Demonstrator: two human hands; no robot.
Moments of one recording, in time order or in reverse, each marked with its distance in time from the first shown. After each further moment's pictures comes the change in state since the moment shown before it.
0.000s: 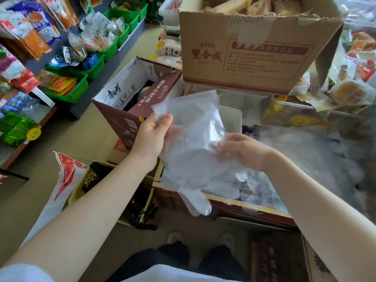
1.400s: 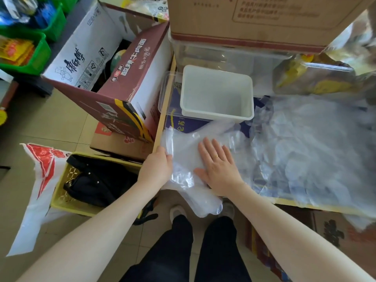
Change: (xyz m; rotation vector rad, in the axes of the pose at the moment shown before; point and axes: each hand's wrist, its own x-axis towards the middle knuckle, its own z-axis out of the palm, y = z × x) left_hand 0.031 -0.131 -0.006 1.144 -0.226 -0.215; right_hand 0.070 0.152 0.024 -1.446 0.323 0.149
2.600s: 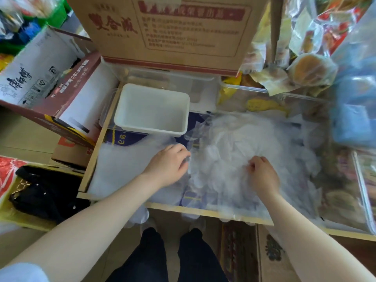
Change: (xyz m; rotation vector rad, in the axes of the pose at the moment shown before) left_hand -0.002 0.170 0.063 0.190 0.036 0.699; right_hand -0.078 0.254 -0.035 0.314 0.239 0.622
